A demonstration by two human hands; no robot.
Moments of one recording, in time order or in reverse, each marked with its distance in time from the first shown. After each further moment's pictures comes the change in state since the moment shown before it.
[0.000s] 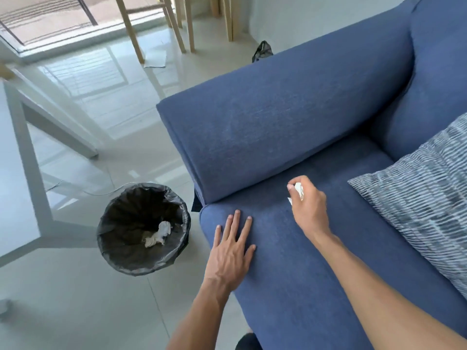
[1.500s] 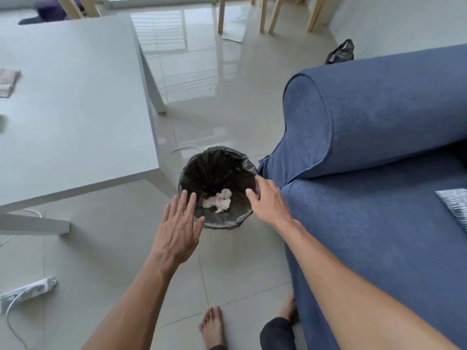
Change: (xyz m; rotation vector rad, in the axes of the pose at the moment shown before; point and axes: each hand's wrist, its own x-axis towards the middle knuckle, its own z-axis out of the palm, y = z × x) left_hand -0.178 -0.265 -0.033 -0.097 0.151 -0.393; right_hand -0.123 -0.155 0.227 -0.392 -0.545 -0.173
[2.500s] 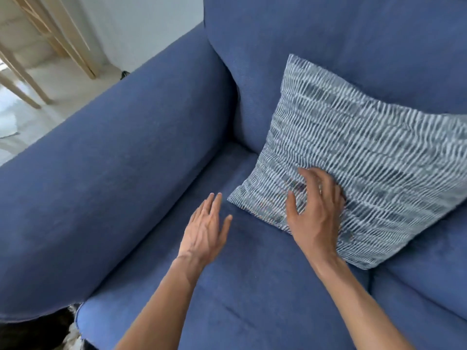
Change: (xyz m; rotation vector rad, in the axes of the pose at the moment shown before) left_hand 0.133 0.552 0.069 -0.084 -0.127 0.732; right_hand -0.138 0.409 -0.287 -0.038 1.064 0.519
